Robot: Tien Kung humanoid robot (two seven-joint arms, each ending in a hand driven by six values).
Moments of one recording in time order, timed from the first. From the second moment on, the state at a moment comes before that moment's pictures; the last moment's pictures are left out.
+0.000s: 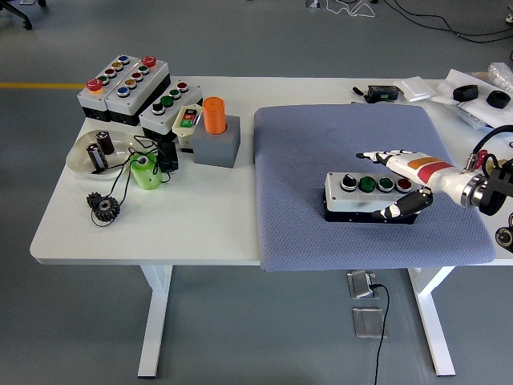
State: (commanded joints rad) left arm -0.11 0.00 -0.77 -0.18 -0.39 0.23 -0.14; right arm 0.90 -0.65 0.29 1.11 -1.42 -0.15 0.28
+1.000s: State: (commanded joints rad) left arm -0.11 0.00 -0.77 -0.18 -0.38 0.23 -0.14; right arm 0.81 -0.77 0.37 1.21 -1.19 -0.12 0.16
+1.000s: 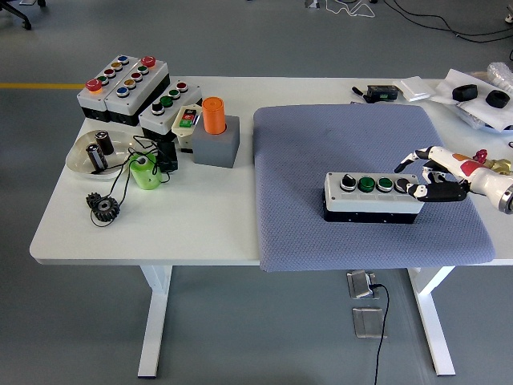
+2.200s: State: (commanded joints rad) left arm -0.11 0.00 -0.76 -0.18 -0.38 0.23 -0.14; right arm 0.80 -0.75 0.32 1.15 -1.20 -0.12 0.18
